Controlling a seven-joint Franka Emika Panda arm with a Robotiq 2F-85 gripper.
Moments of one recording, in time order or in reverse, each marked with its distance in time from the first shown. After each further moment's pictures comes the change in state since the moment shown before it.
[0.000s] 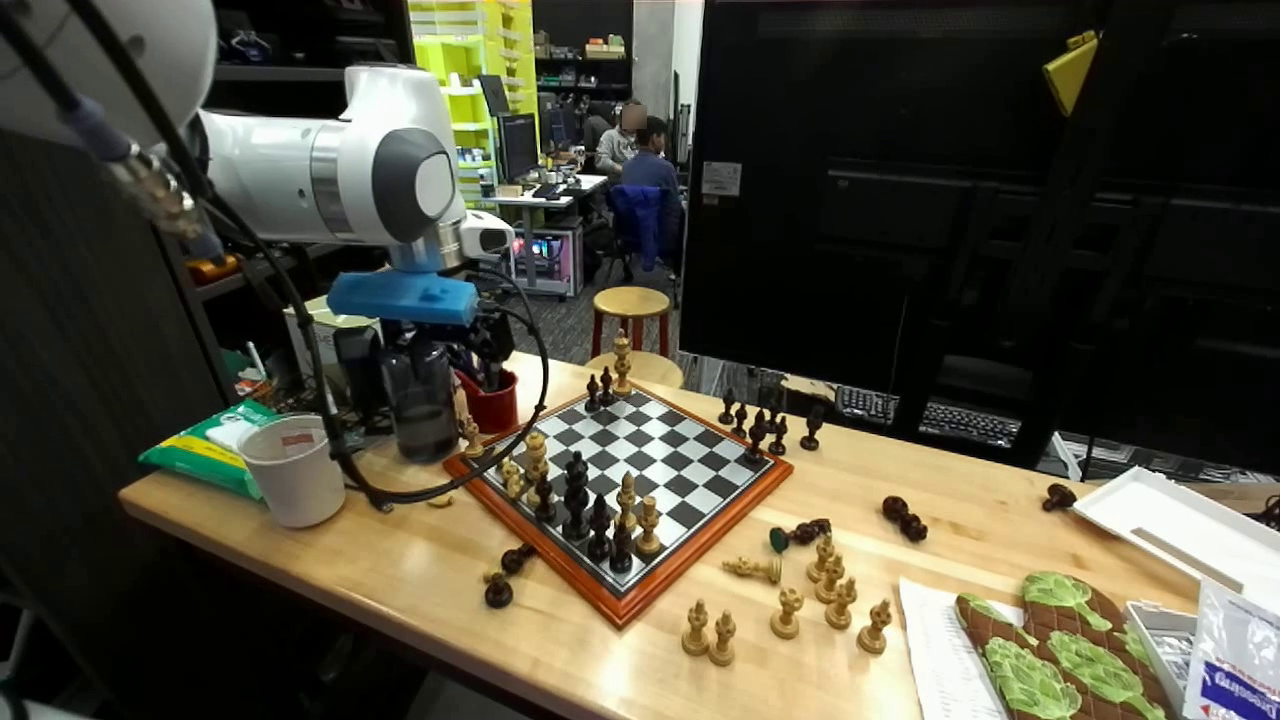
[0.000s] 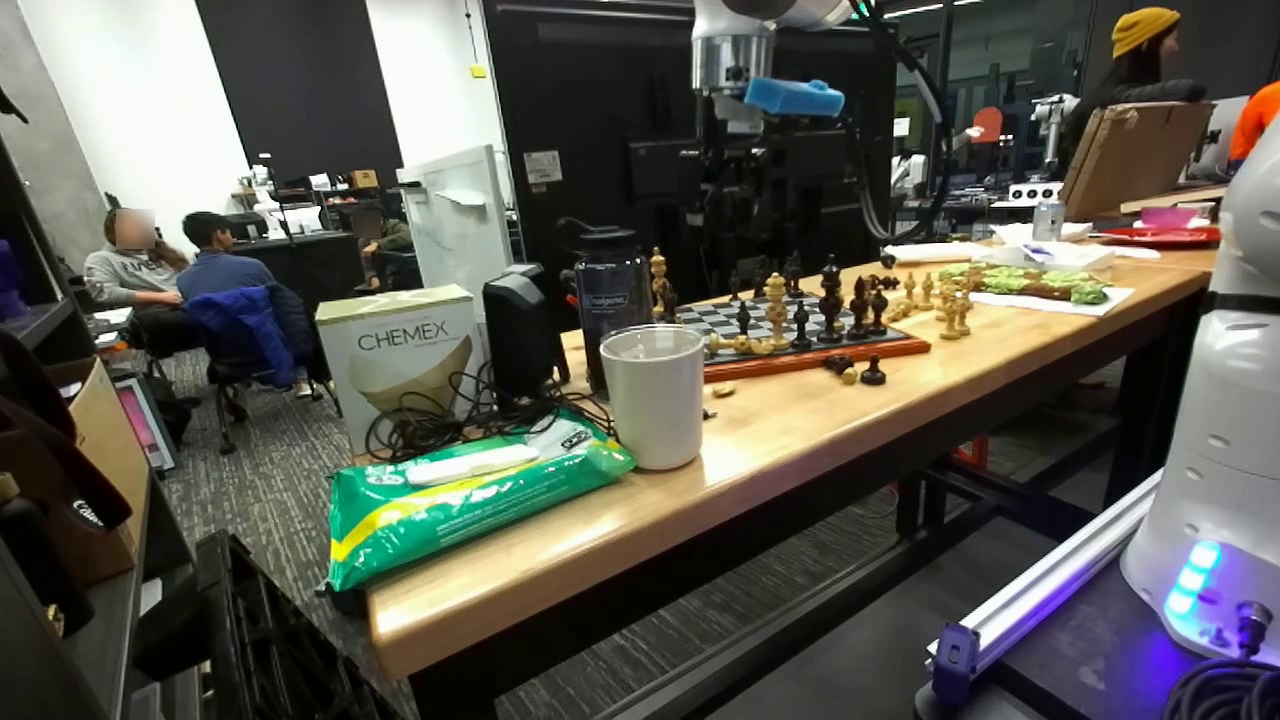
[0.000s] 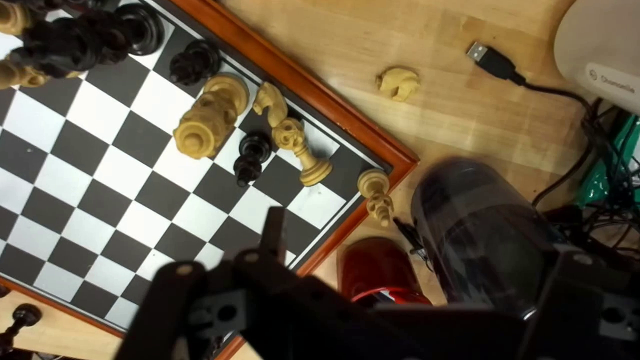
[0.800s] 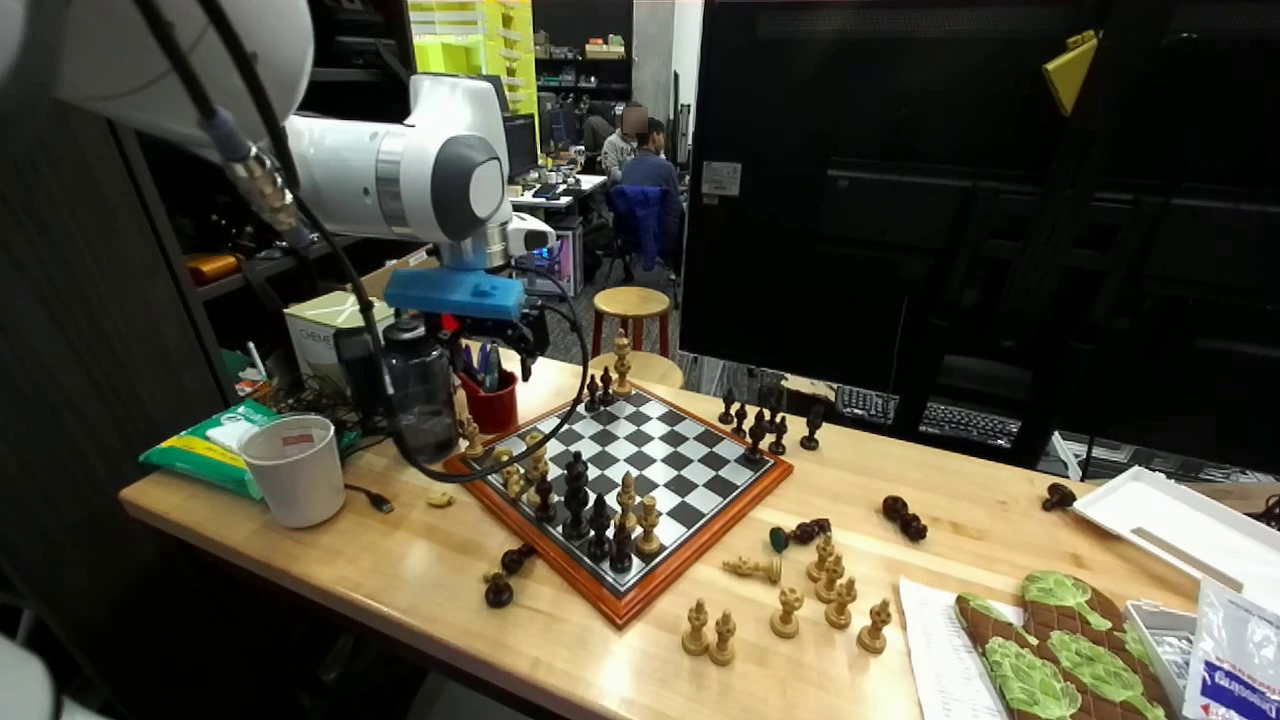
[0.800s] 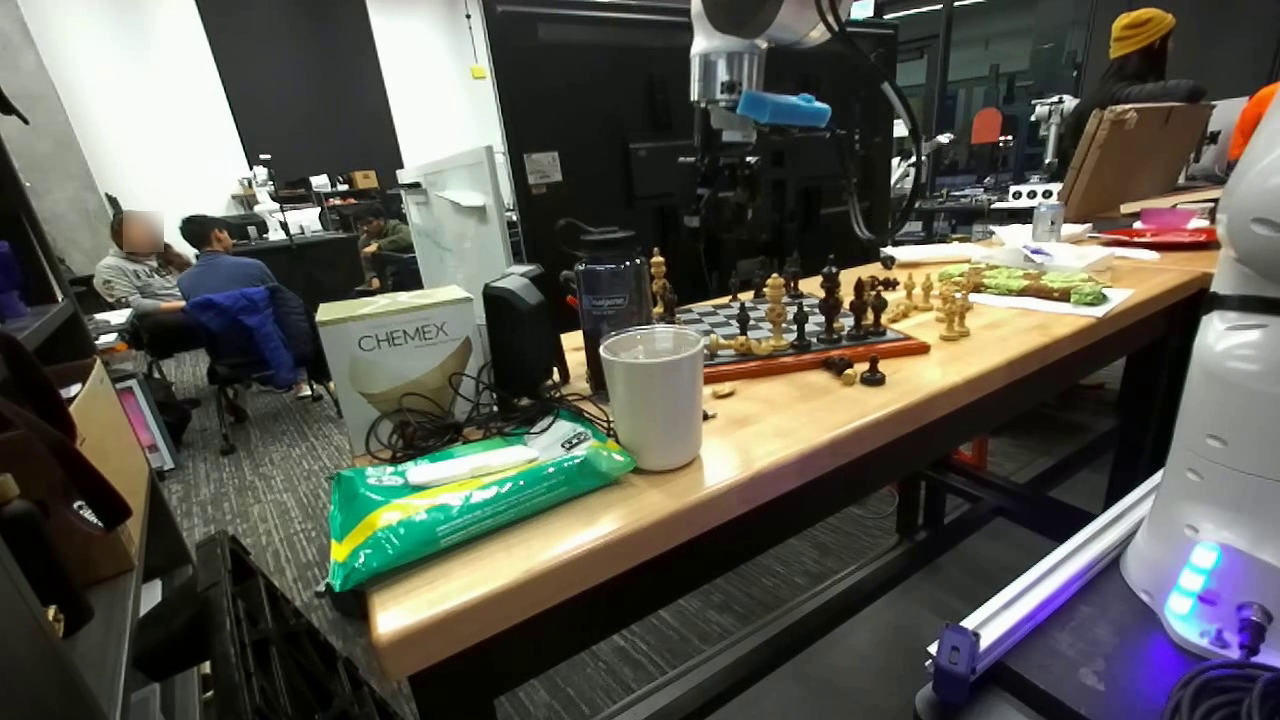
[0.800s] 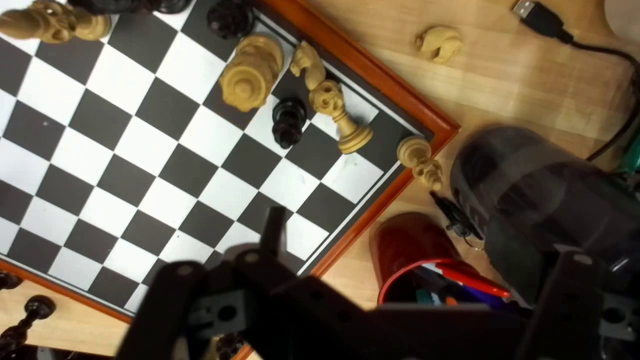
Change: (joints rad) arm -0.029 0.113 -0.052 0.100 0.002 0.002 -0.062
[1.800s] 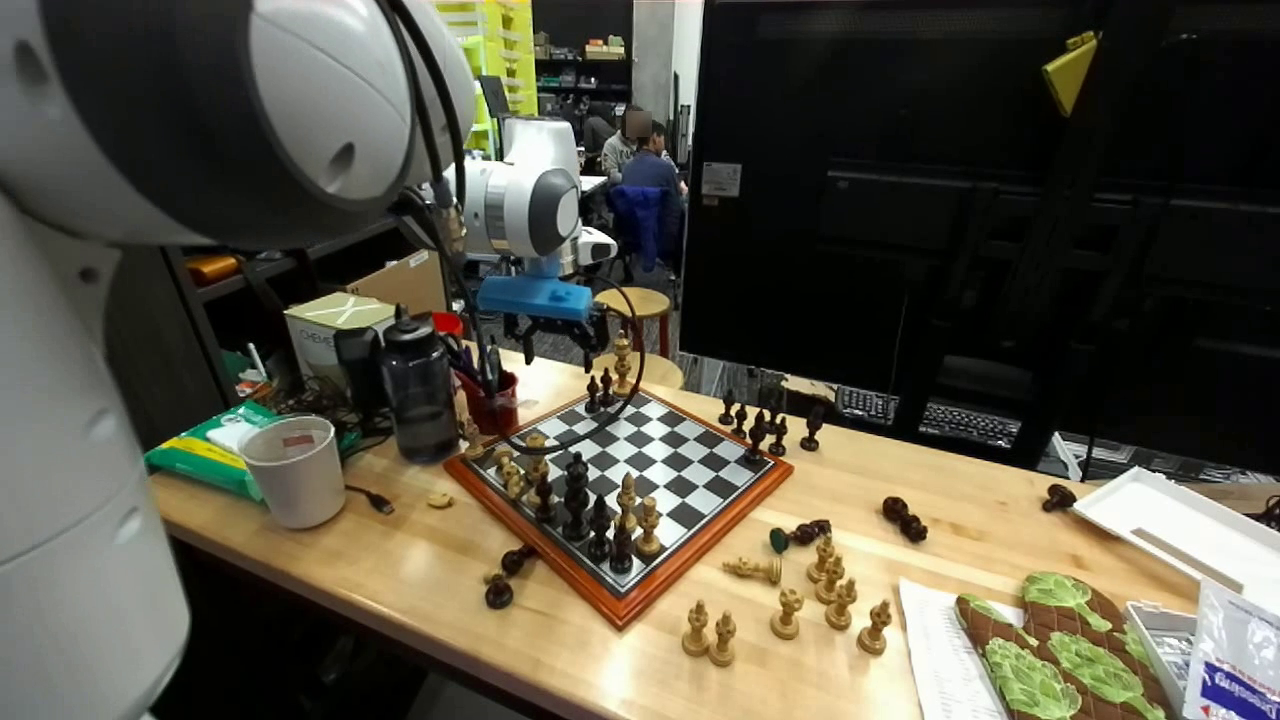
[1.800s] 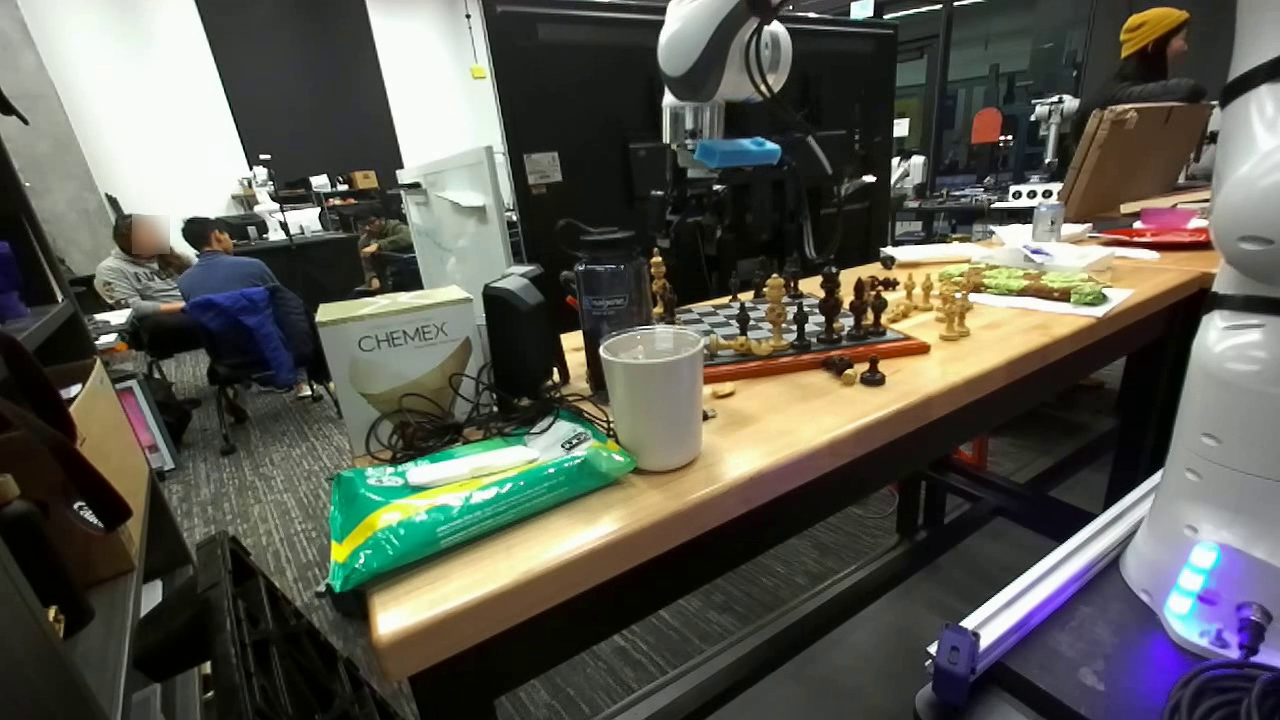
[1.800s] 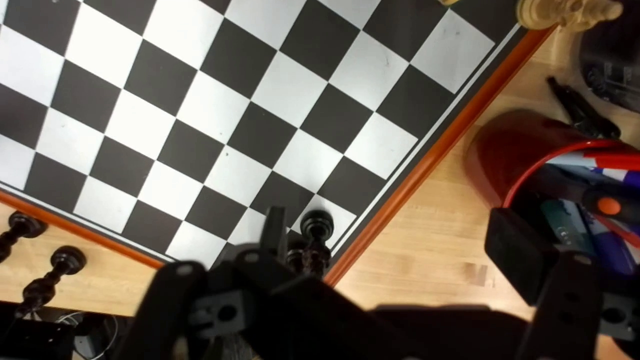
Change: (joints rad) arm -0.047 0.323 -0.037 0.286 -0.069 0.054 0.026
